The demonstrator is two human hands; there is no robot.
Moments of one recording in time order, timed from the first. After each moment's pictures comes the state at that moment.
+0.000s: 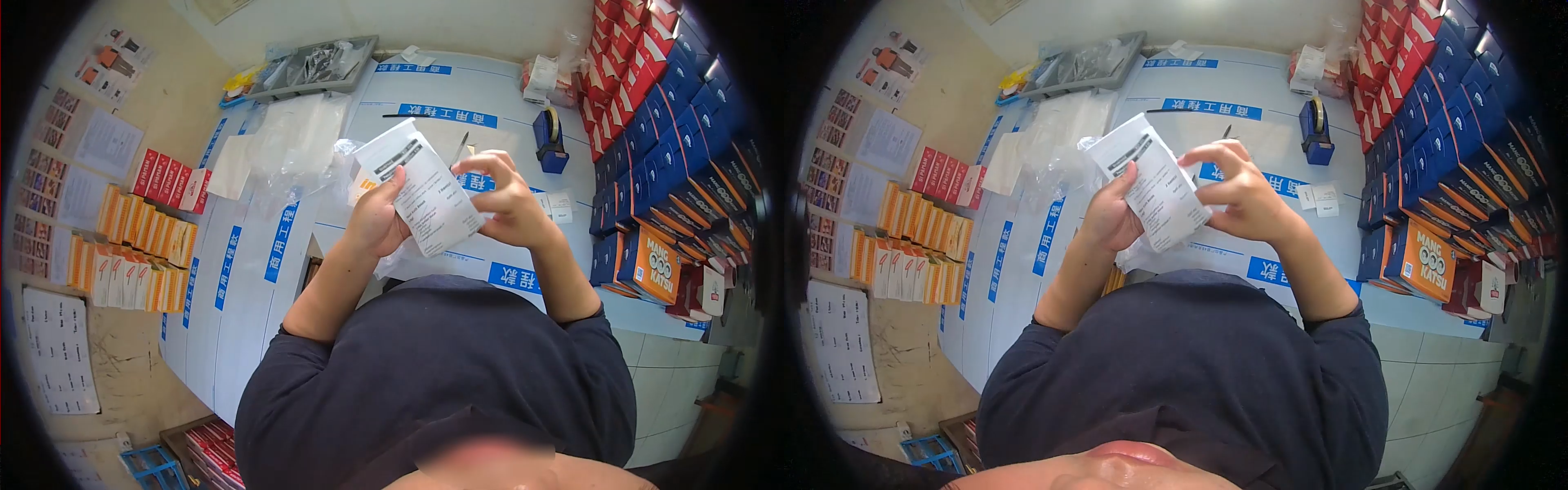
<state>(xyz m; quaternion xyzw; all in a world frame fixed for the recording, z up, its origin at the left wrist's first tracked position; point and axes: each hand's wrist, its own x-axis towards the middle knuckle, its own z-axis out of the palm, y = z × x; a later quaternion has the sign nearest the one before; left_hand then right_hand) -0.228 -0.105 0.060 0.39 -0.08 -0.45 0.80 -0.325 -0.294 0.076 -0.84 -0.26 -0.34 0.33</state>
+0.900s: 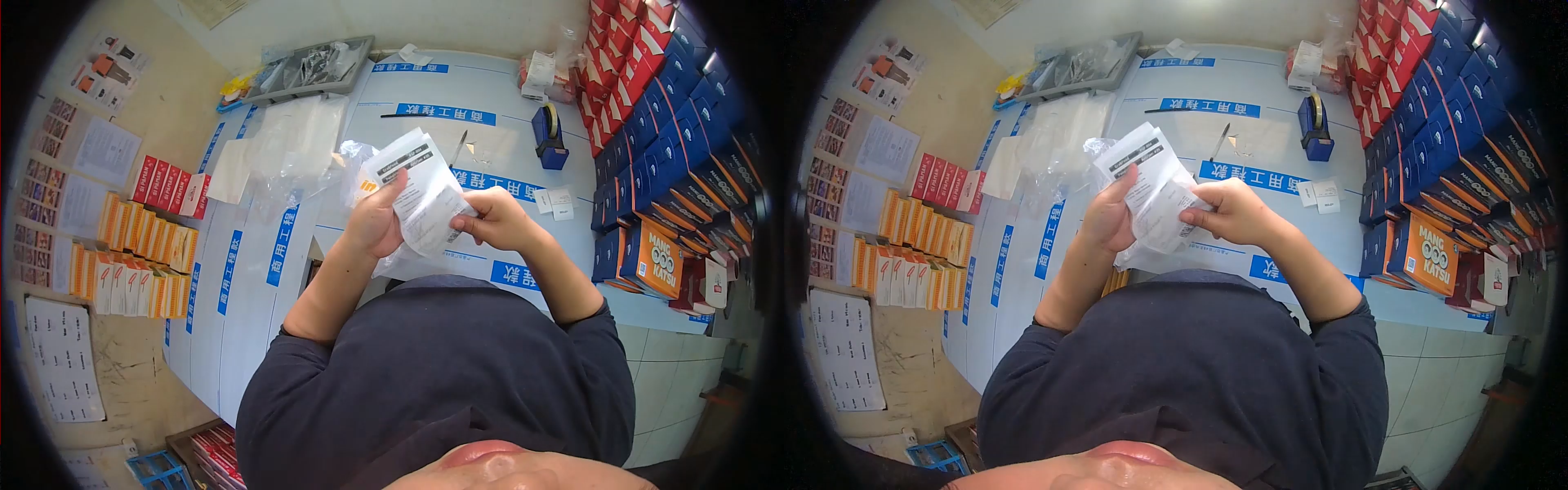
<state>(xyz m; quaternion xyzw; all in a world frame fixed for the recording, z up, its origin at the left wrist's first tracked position) -0.225 -0.105 0.056 0.37 -0.10 -0.44 0.81 -0.329 -0.282 0.057 -0.80 -0.05 0.01 0.60</state>
